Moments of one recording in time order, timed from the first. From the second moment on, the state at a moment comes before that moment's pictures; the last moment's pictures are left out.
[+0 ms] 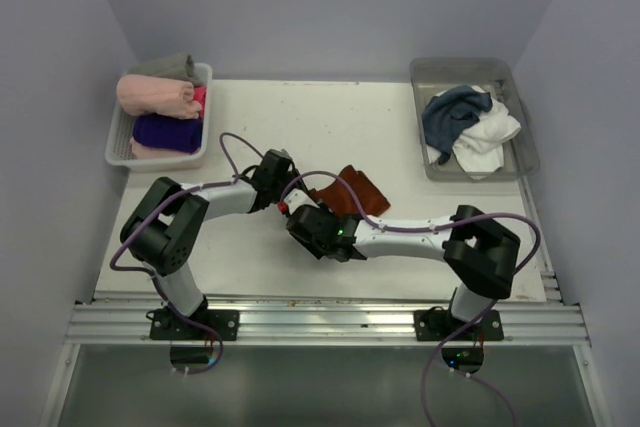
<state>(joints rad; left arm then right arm) -0.54 1.74 0.88 -0.05 0.21 -0.99 1.15 1.70 1.05 -0.36 0.48 0.18</state>
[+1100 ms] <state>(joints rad) -0.38 1.41 0.84 -0.28 0.17 -0.88 1.08 1.74 1.02 -0.12 0.23 0.23</state>
